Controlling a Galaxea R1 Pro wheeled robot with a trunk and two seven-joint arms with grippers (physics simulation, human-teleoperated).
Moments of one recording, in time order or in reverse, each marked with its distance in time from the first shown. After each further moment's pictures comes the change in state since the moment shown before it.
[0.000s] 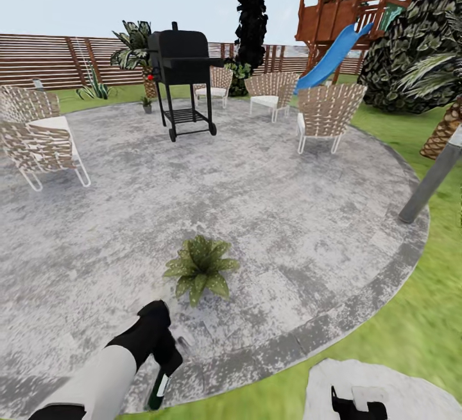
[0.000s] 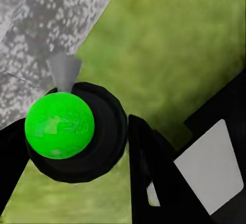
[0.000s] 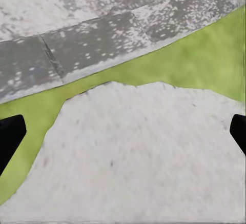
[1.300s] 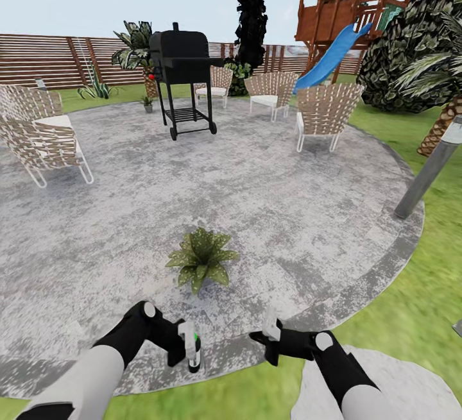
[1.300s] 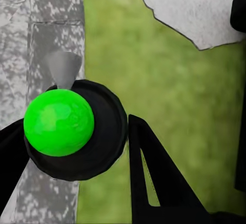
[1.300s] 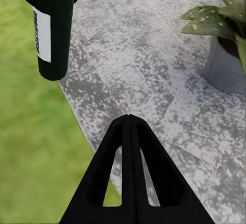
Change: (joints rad) left arm -0.001 0.054 0.061 0.006 0.120 -0.805 -0.117; right arm -0.205 0.135 0.231 -0.377 0.364 0.011 1.076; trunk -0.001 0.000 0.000
